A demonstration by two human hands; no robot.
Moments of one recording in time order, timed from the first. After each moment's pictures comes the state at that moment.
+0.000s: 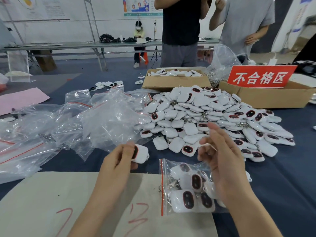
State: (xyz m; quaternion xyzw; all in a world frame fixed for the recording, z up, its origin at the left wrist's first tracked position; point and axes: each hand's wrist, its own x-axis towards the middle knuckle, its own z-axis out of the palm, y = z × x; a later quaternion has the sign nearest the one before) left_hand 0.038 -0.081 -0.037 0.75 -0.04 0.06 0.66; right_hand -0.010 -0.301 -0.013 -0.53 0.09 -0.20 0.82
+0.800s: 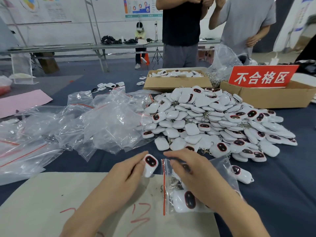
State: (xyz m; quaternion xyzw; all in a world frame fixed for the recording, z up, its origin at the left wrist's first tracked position) left_hand 0.038 -0.061 -0.042 0.88 -0.20 -0.02 0.44; right_hand -0.006 -0.280 -0.036 -0.91 -0.07 -0.09 0.40
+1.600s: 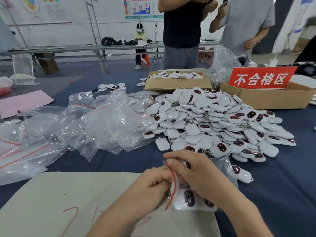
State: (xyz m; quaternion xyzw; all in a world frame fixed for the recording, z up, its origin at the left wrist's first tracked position) left_hand 0.016 -0.107 -0.049 0.76 -0.28 -0.18 0.56; right_hand -0.001 -0.283 -0.032 -0.88 -0.06 -0.06 0.48
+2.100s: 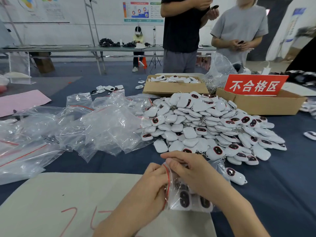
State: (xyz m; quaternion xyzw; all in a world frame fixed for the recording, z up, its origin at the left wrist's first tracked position) left_hand 0.010 -0.108 -0.050 0.82 -0.41 0.01 0.40; right_hand 0.001 -0.283 -0.025 -0.87 -0.07 -0.02 0.48
